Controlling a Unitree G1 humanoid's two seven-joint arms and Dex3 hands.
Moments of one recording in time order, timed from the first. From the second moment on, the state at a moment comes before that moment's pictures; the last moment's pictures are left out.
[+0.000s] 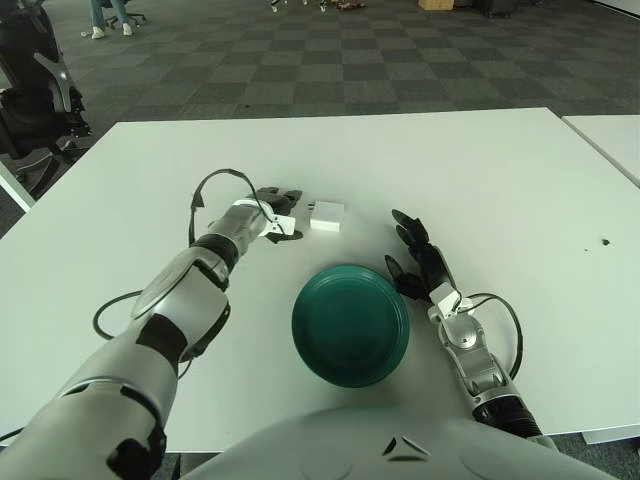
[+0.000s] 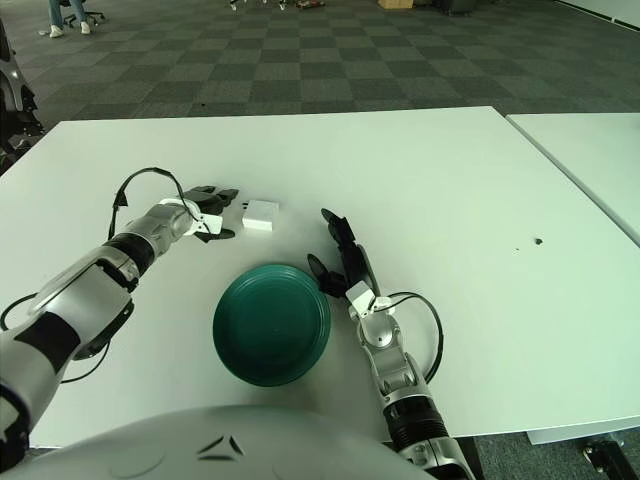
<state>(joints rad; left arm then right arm) -0.84 0.25 -0.69 1.26 0.75 -0.20 -0.07 0.10 -0.09 0.19 0.25 -0.26 -0.31 -0.08</state>
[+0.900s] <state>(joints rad) -0.85 0.20 -0.67 1.25 0.75 -0.21 -0.04 0.10 -0.08 0.19 0.25 -0.27 -0.31 -0.09</state>
